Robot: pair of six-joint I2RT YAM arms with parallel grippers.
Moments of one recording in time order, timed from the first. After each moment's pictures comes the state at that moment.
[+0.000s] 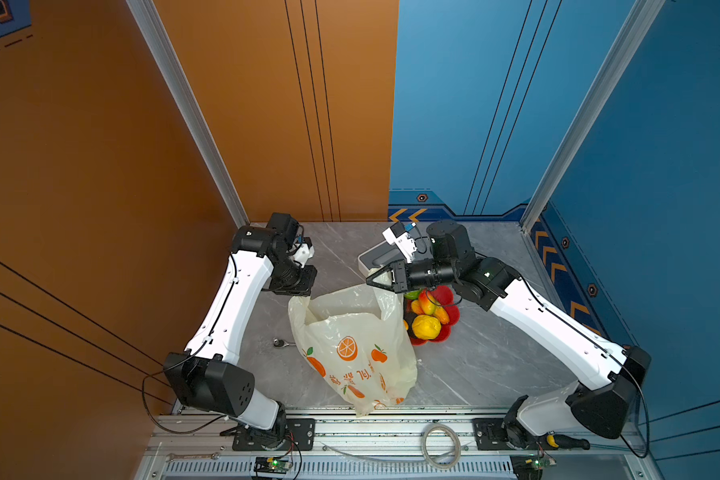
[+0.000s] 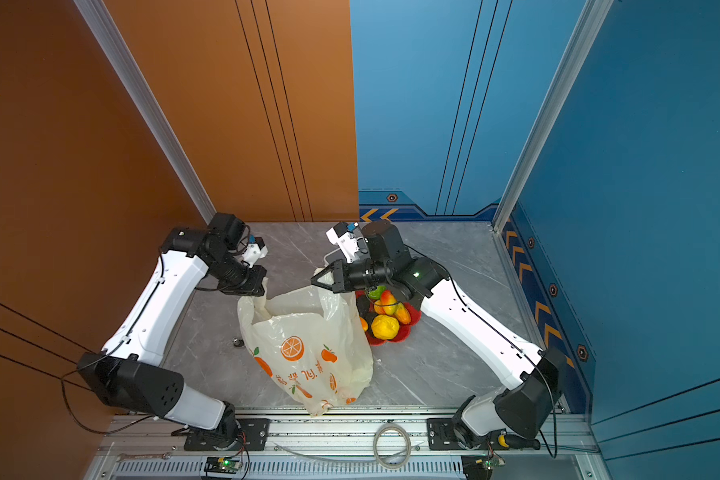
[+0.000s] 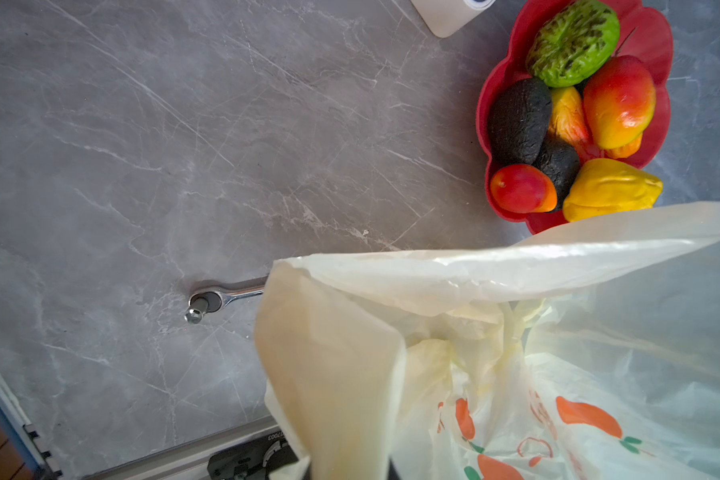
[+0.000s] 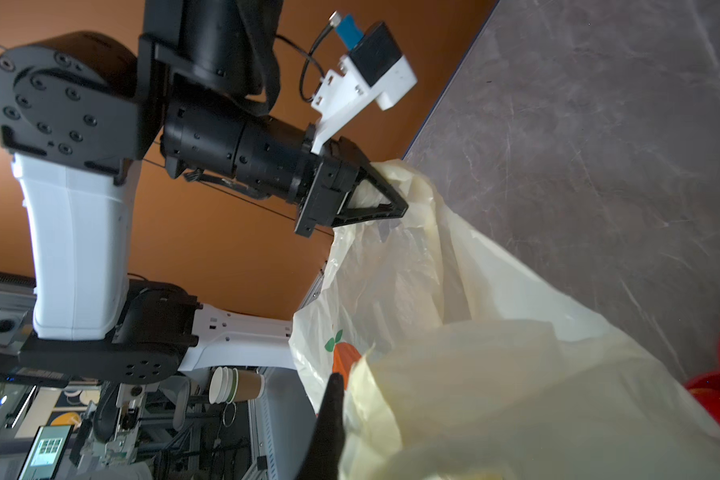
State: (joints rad) left arm -0.16 1.52 1.69 -1.51 0.21 -0.05; right arm 0.72 1.46 1.51 -0.52 -0.64 0.67
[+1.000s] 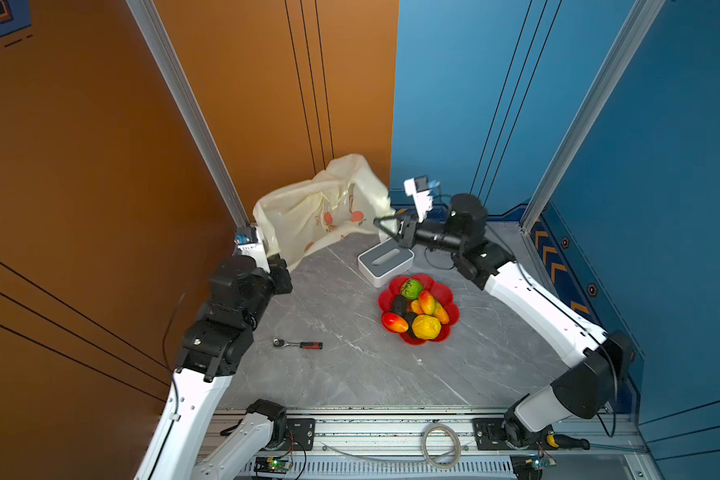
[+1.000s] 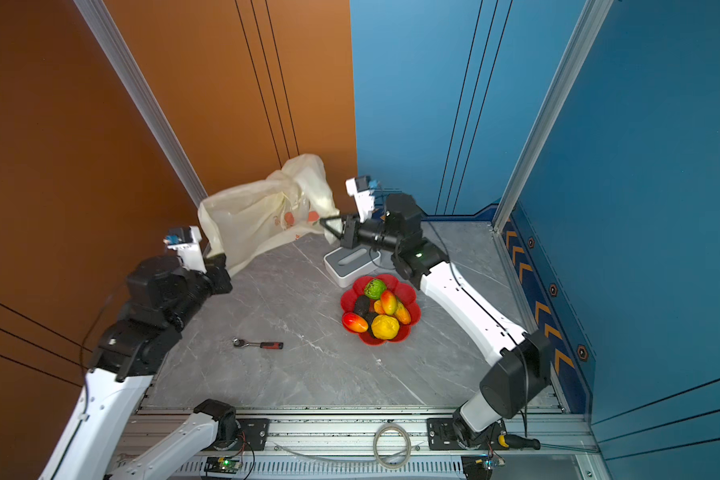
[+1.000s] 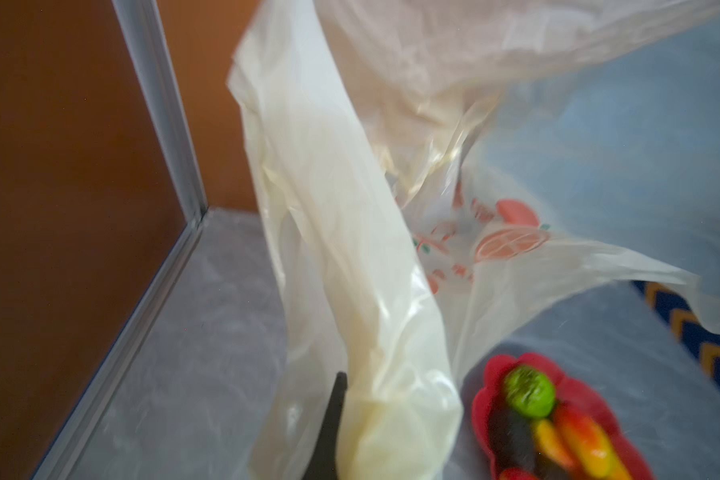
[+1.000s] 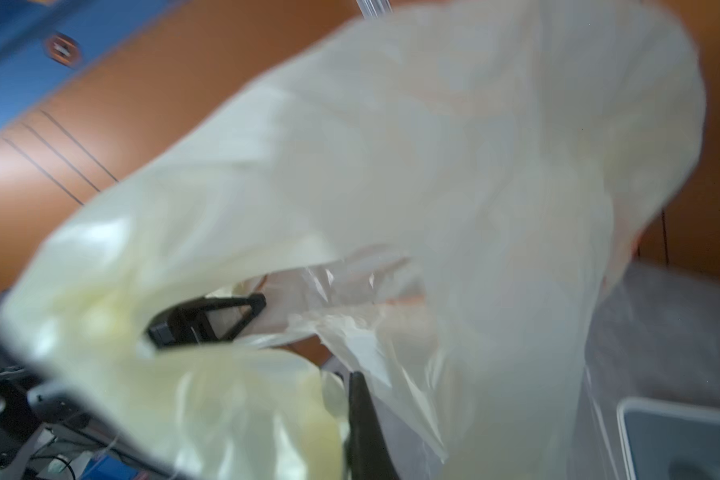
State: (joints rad) left arm -0.24 0.83 1.10 -0.69 -0.22 -0.29; right arm 0.58 1.60 1.44 -0.05 -0.62 0.54
